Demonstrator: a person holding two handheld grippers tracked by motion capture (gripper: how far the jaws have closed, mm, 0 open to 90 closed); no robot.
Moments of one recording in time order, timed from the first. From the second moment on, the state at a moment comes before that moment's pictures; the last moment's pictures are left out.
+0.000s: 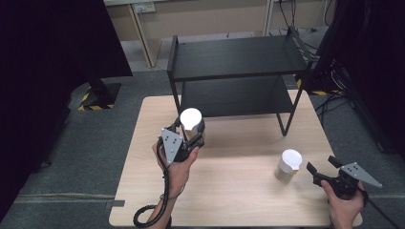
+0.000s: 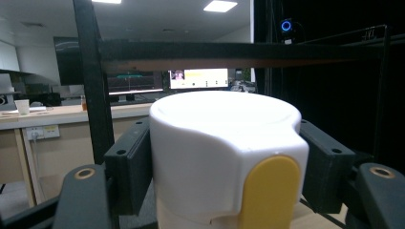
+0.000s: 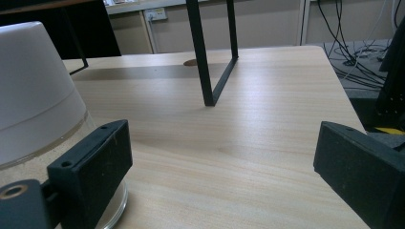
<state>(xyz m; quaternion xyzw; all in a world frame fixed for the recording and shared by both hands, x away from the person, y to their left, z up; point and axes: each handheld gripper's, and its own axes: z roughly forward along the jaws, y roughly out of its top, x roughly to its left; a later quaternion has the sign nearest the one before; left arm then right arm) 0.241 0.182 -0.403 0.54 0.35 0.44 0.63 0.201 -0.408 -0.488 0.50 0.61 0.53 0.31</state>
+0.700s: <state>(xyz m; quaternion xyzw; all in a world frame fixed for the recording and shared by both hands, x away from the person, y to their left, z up) 0.250 0.176 -0.370 0.52 0.34 0.46 0.64 0.202 -0.409 -0.488 0.49 0.61 0.53 0.31</state>
